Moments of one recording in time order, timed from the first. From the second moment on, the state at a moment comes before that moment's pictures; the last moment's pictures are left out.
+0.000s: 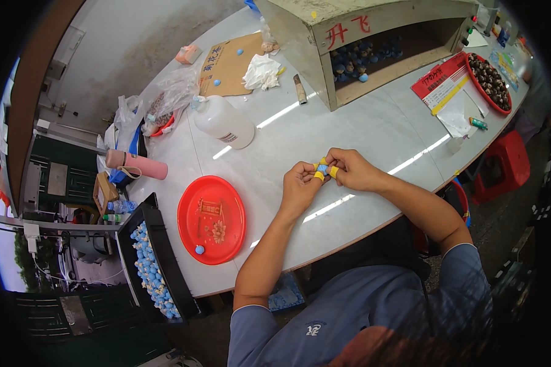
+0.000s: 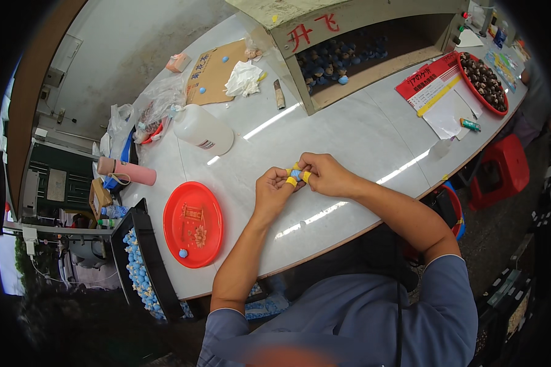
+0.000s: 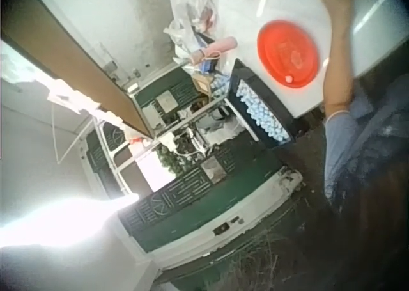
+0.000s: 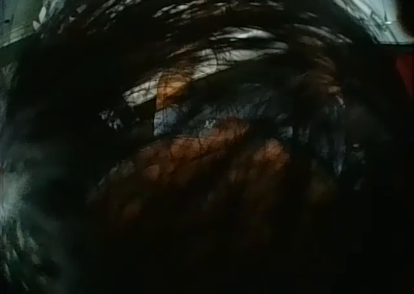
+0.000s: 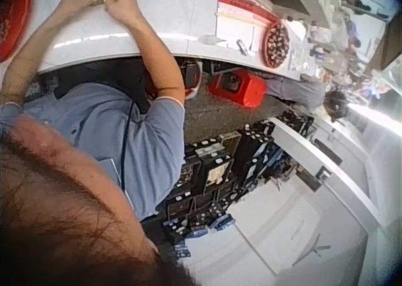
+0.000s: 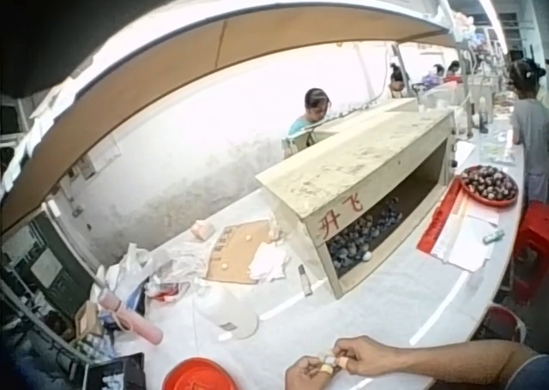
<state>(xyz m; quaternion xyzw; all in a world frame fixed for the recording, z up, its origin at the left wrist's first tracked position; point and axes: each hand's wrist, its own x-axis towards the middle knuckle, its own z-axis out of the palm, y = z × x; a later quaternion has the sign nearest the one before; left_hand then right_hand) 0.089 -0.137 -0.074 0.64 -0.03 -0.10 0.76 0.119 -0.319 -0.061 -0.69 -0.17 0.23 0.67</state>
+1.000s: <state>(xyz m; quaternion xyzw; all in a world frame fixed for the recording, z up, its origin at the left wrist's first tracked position) 0.088 -0.138 -0.075 0.63 -0.02 -0.08 0.77 0.117 -0.318 -0.062 -0.69 -0.19 0.20 0.67</state>
